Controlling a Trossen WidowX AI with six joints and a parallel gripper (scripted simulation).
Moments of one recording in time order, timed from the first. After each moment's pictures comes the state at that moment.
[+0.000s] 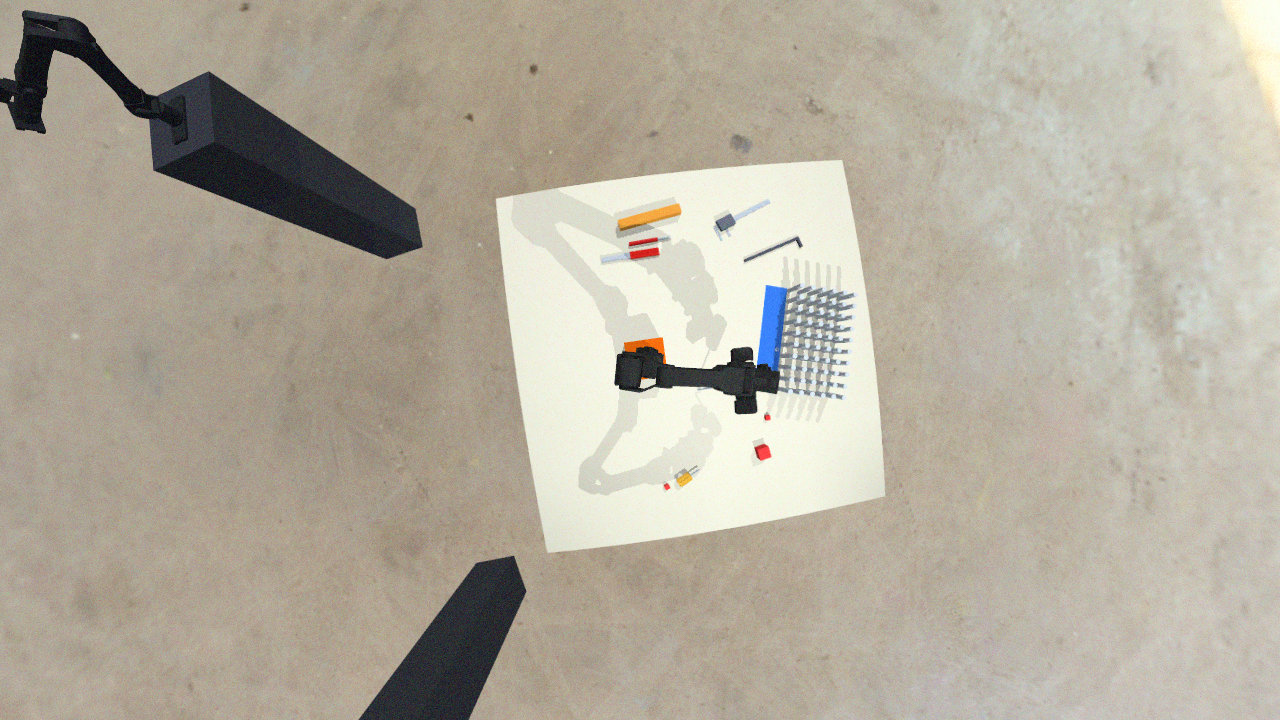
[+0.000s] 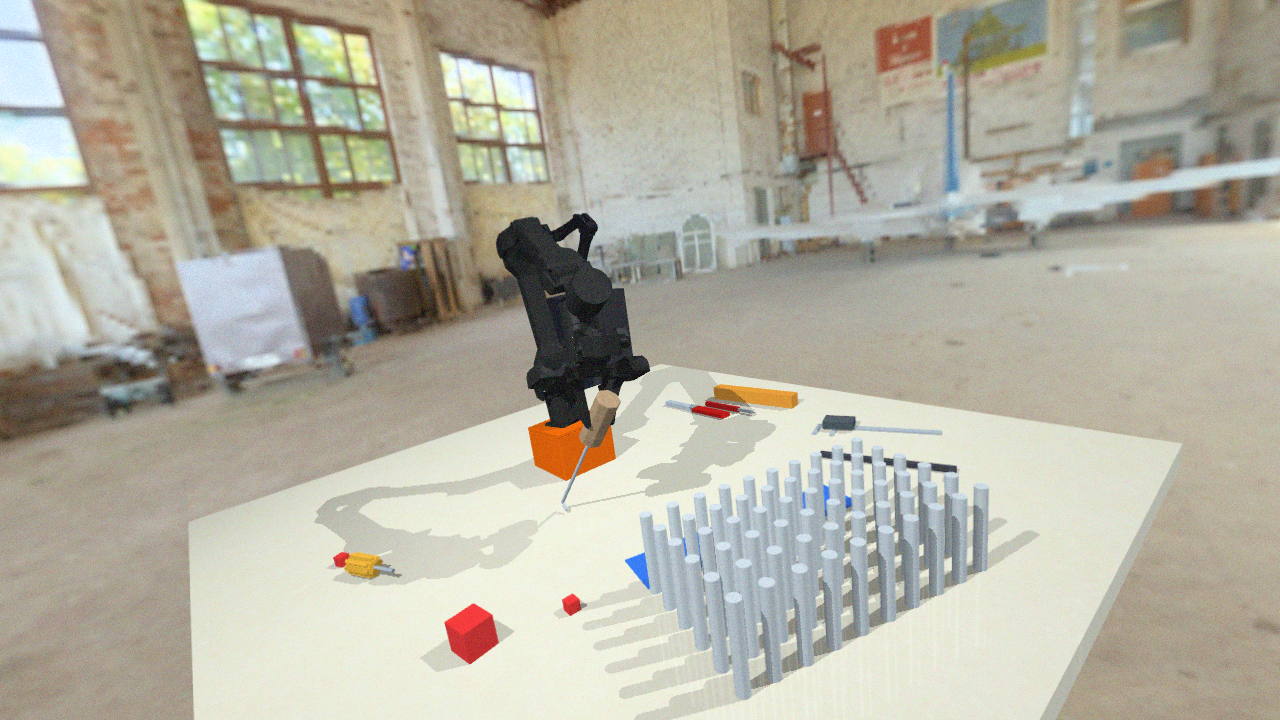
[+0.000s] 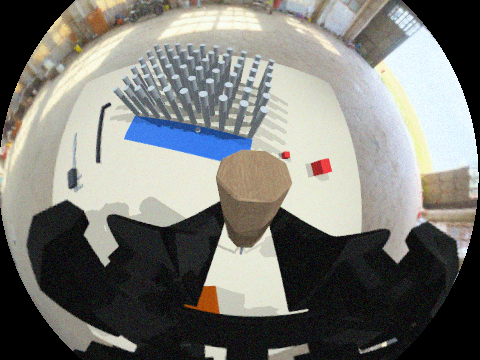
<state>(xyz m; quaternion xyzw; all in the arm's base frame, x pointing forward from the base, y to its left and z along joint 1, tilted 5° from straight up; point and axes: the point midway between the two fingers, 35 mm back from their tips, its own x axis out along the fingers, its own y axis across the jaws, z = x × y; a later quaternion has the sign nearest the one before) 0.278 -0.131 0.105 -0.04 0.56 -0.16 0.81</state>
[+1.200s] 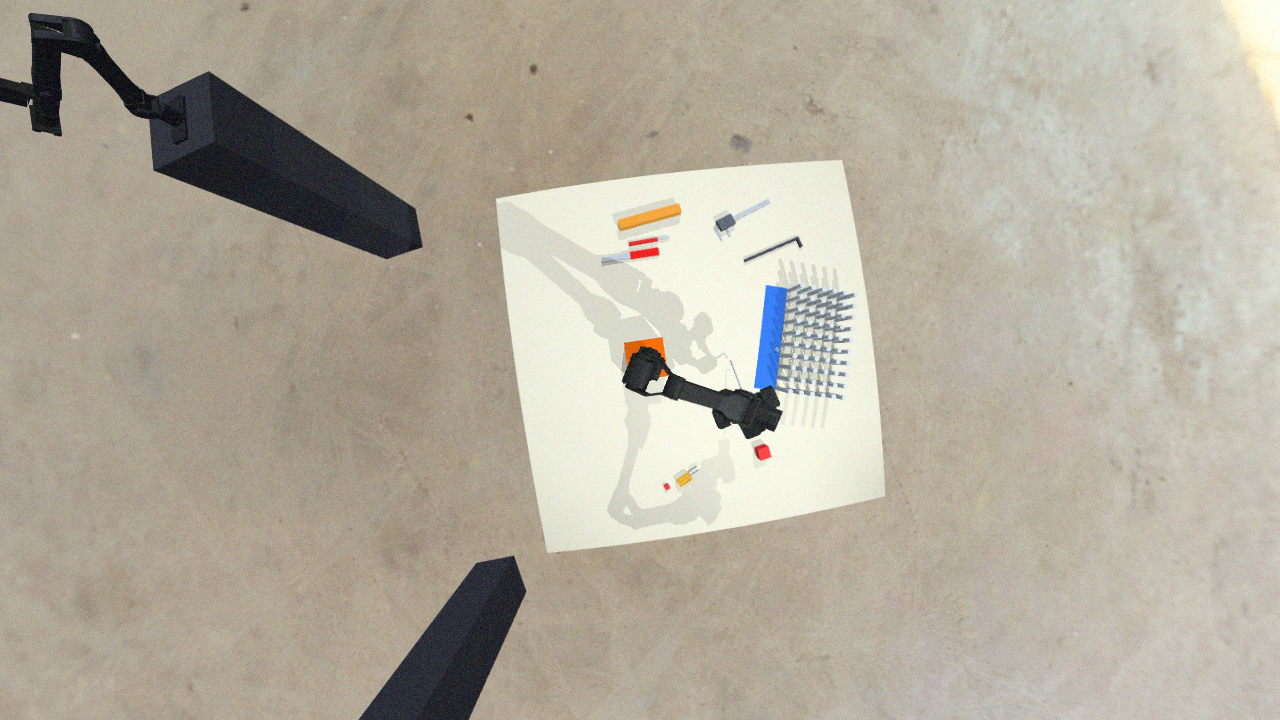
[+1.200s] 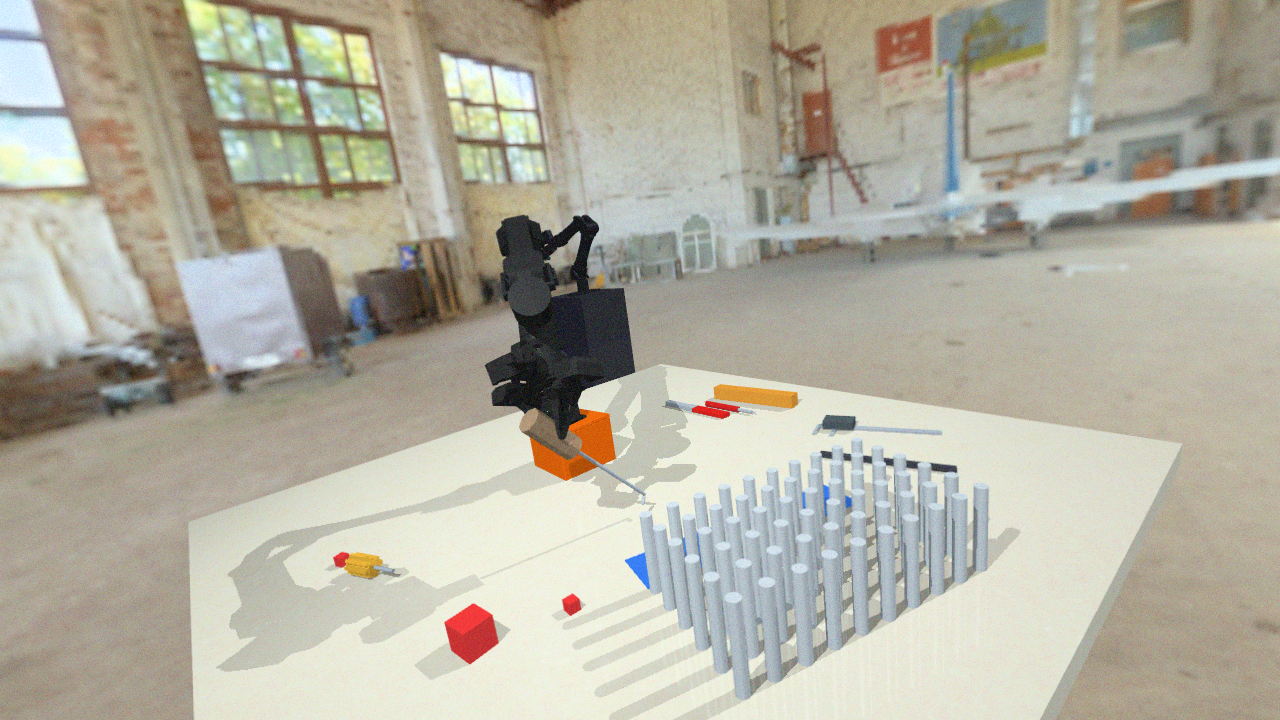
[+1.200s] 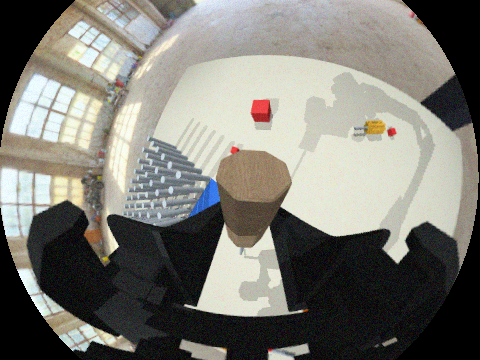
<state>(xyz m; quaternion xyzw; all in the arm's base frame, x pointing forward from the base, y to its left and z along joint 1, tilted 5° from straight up) 0.263 -0.208 0.111 0.43 0.36 -0.47 0.68</state>
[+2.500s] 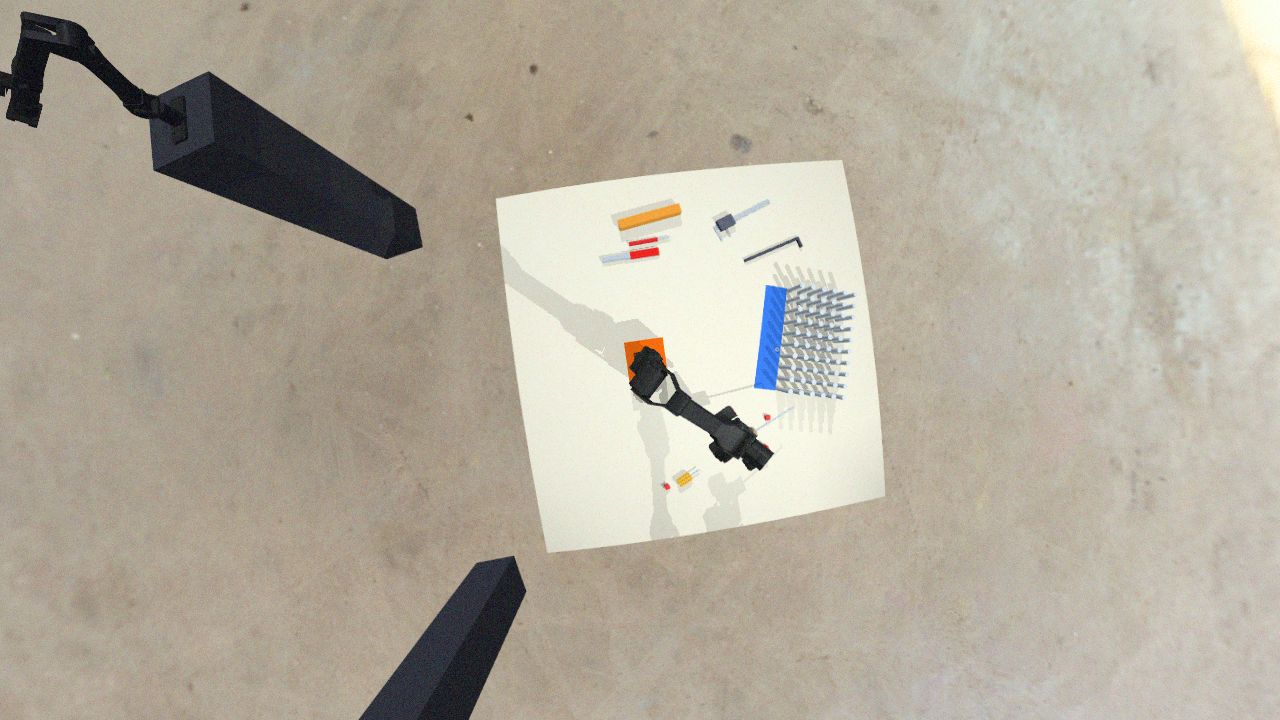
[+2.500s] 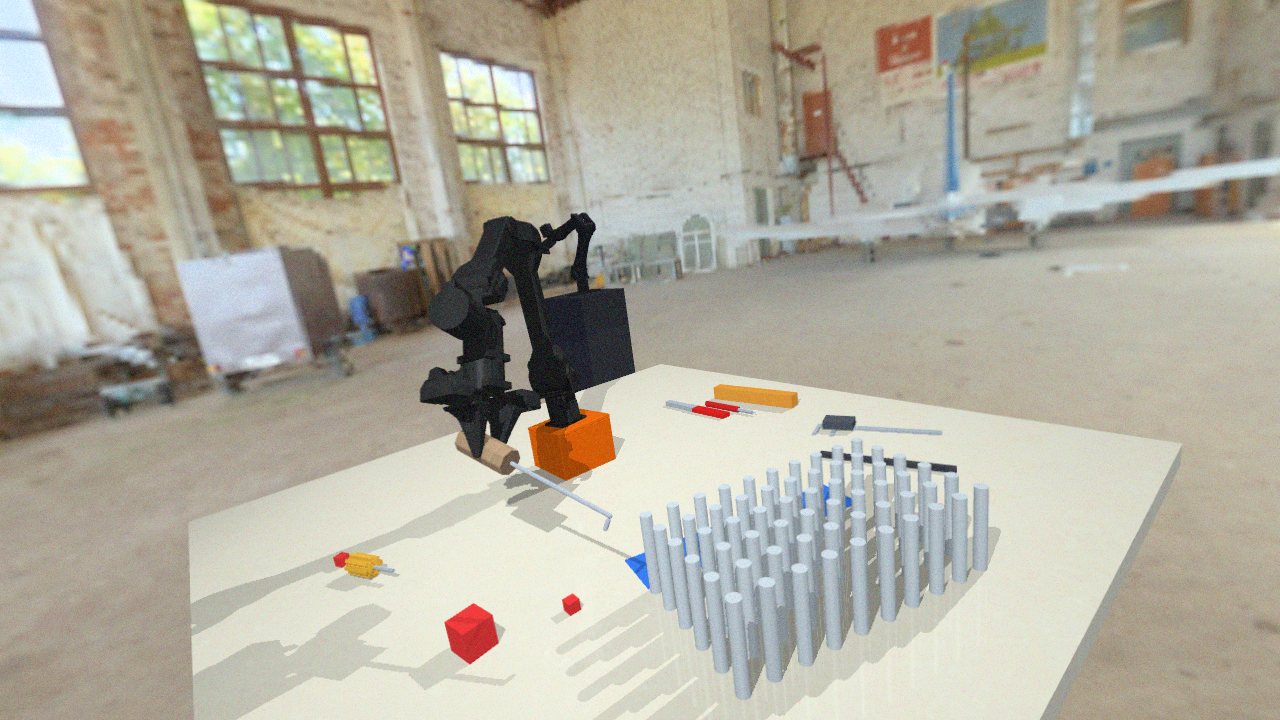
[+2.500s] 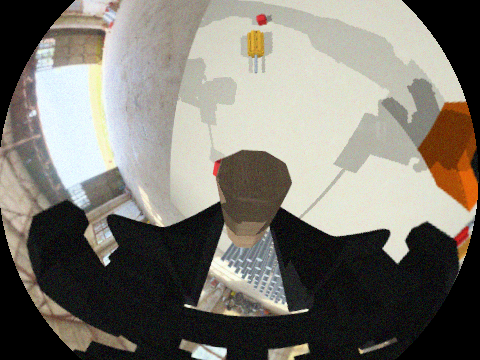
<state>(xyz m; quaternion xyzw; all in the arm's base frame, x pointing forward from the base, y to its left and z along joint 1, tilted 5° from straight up) 0.224 -0.289 0.118 0.74 -0.03 -0.61 0.28</state>
